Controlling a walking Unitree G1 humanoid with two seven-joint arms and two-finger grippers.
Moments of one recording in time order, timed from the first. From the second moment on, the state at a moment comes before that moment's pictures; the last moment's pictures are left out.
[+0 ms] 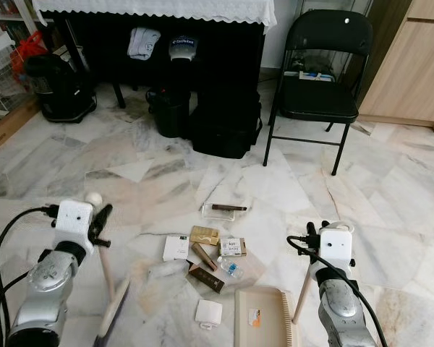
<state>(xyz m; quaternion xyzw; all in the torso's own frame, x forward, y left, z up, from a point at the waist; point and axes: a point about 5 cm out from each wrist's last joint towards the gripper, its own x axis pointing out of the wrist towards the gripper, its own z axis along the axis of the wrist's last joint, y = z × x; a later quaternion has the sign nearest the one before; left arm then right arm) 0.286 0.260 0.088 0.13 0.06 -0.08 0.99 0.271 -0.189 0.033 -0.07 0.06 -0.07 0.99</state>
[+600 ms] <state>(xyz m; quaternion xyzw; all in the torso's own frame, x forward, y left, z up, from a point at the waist) 0.280 0.239 0.074 0.00 0.11 -0.14 0.98 0.271 -0.189 0.030 -0.07 0.07 -0.07 0.99</state>
